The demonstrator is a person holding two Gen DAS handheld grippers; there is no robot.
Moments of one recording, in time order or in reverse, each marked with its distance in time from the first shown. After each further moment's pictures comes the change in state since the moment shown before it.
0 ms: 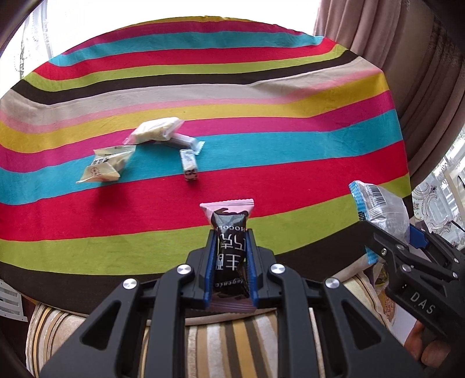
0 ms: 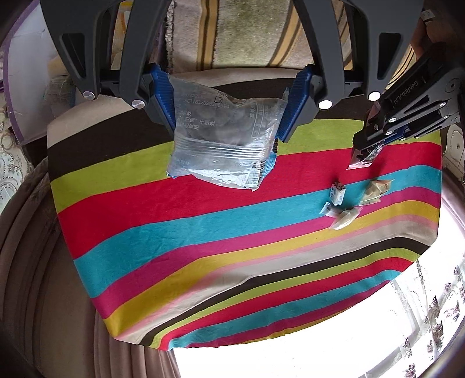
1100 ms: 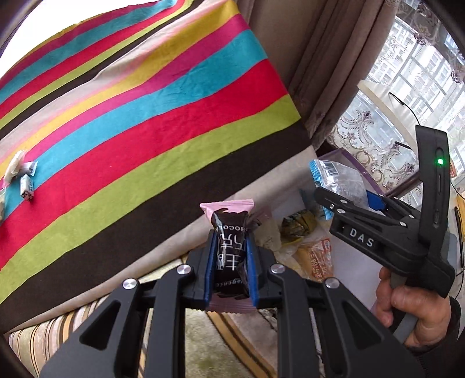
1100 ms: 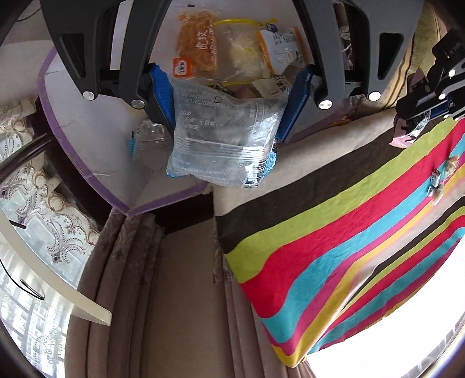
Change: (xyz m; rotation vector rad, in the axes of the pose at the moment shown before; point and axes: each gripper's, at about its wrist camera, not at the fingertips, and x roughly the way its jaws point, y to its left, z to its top) left arm 0.015 -0.172 -0.033 0.313 0.144 -0.279; right arm -0.030 -0.182 -0.067 0.256 0.043 -0.273
